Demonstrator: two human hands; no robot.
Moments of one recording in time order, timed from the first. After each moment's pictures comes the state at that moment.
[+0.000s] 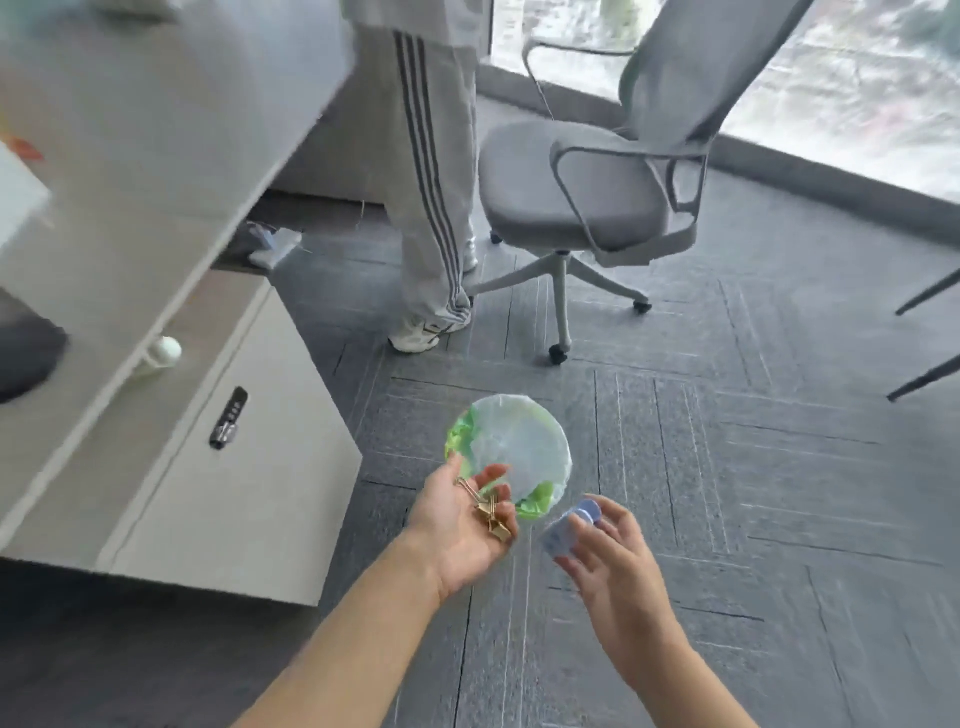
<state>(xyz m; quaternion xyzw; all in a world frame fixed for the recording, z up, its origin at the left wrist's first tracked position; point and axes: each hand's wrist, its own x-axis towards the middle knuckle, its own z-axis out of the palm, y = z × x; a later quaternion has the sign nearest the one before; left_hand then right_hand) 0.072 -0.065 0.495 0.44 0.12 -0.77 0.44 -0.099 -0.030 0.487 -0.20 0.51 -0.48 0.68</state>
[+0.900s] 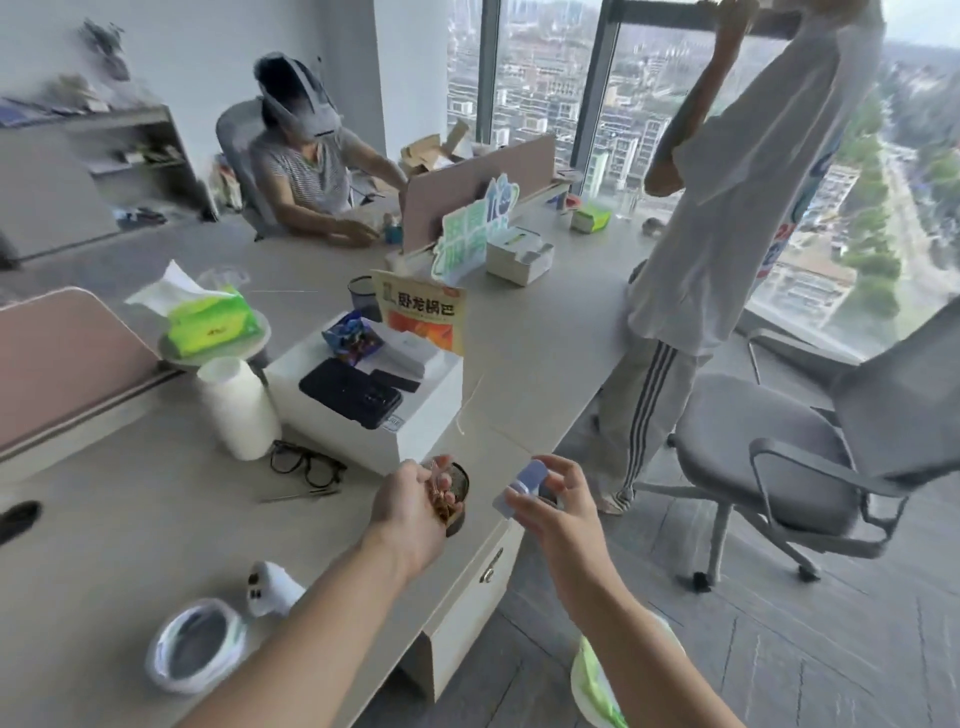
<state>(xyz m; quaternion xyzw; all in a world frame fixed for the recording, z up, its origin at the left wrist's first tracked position) 0.346 0.001 0.852 0.50 0.10 -0.47 0.72 0.201 -0.059 0.856 -0.55 0.38 -0.30 0.68</state>
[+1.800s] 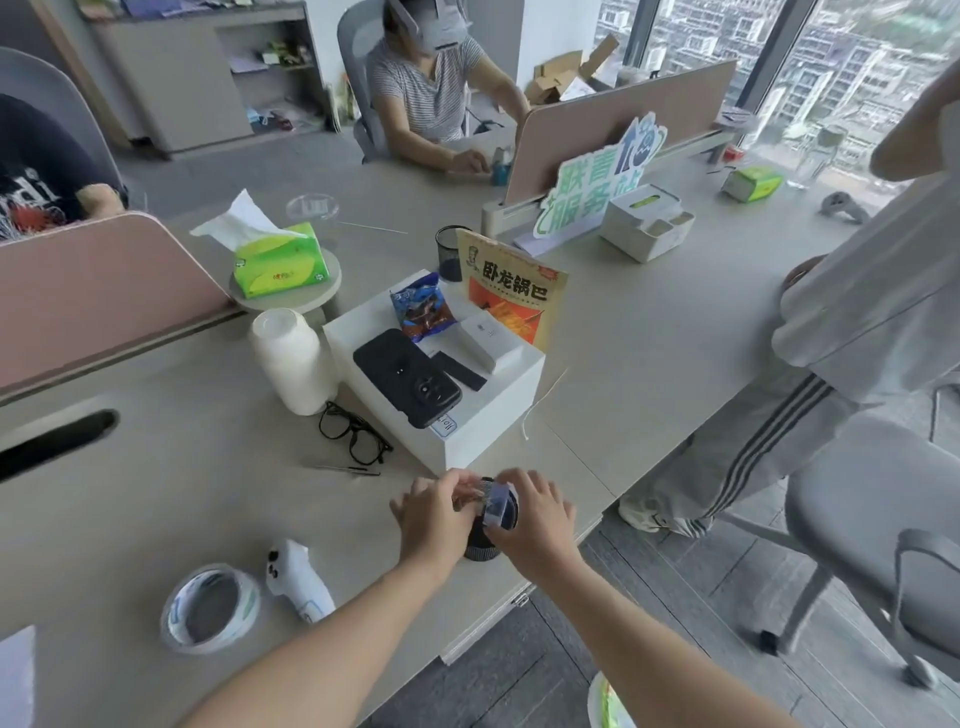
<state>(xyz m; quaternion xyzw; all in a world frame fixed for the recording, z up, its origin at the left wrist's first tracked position) 0.411 -0.044 0.728 0.92 -0.19 -0.14 0.32 0.327 -0.151 0.739 -0.90 0.30 -0.01 0.31</state>
